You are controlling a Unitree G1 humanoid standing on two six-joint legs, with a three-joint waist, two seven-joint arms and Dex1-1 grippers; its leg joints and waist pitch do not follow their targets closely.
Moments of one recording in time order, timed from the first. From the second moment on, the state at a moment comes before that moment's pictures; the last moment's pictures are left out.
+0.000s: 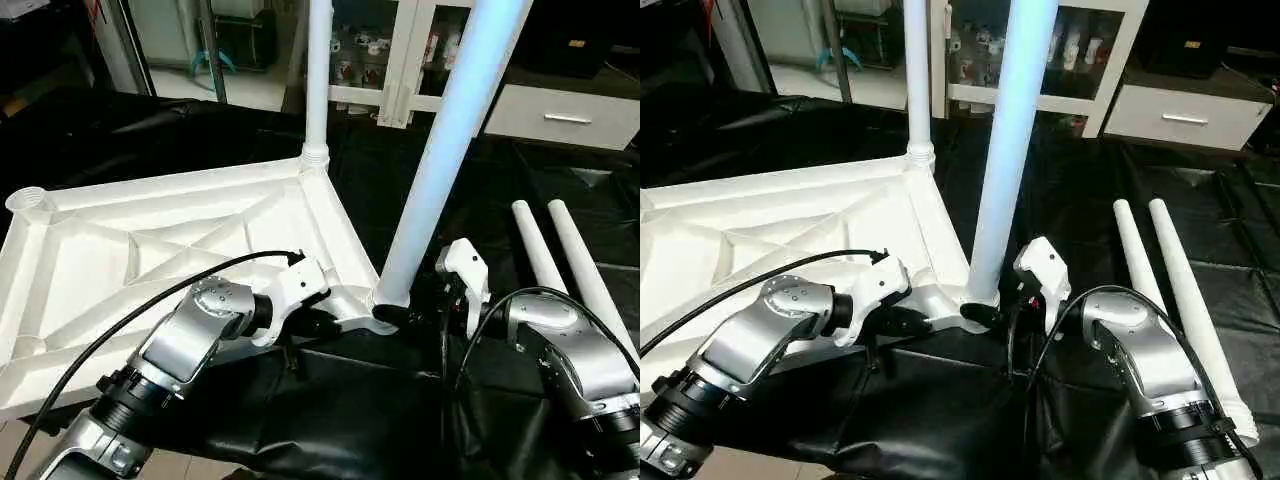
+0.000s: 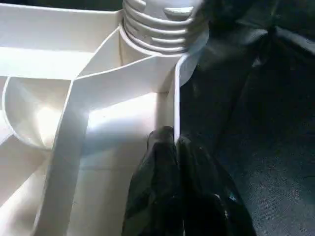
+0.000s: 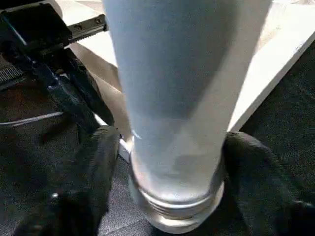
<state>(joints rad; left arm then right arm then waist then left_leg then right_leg) -0.44 0.40 -0.43 0.08 -0.06 0.58 -0.98 -0.28 -0.50 0.16 0.10 0.30 0.38 0.95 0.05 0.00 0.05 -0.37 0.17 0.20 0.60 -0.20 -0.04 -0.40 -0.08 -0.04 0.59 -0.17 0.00</state>
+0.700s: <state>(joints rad) -0.44 0.40 -0.43 0.08 -0.06 0.59 -0.99 -0.28 -0.50 0.15 0.12 0.30 0.34 0.97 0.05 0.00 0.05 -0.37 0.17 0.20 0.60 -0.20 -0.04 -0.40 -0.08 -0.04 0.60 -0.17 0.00</state>
